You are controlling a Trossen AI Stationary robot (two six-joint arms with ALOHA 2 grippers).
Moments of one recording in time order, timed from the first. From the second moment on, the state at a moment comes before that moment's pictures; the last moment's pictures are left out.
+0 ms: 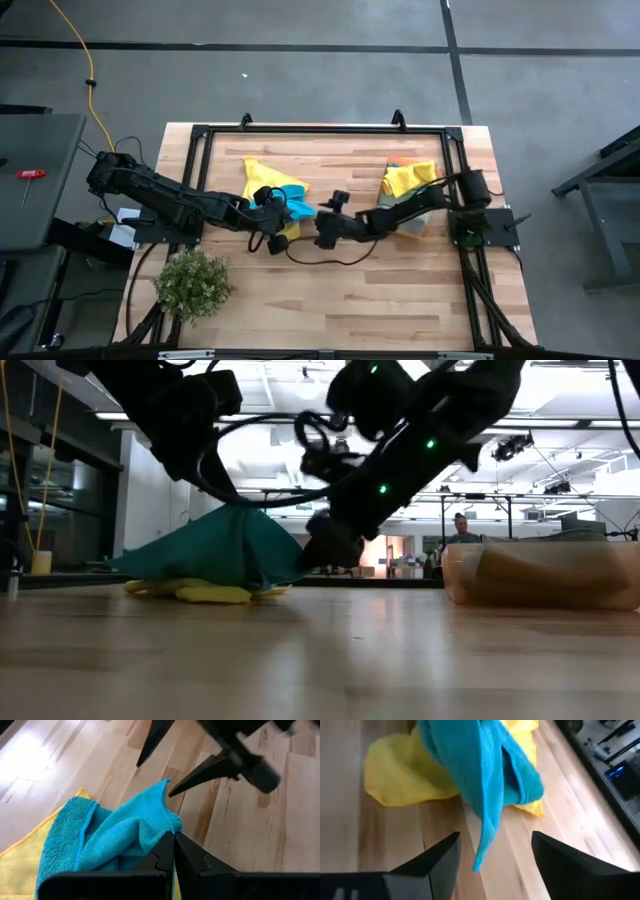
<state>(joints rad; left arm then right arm) -0.10 1.35 0.77 -0.32 -0.40 -0.41 0.15 1.99 1.07 0.19 0.61 -0.05</state>
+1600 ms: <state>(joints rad) -0.32 1.45 0.76 -0.55 -0.47 -0.54 0.15 1.83 1.09 -0.26 0.67 0.13</state>
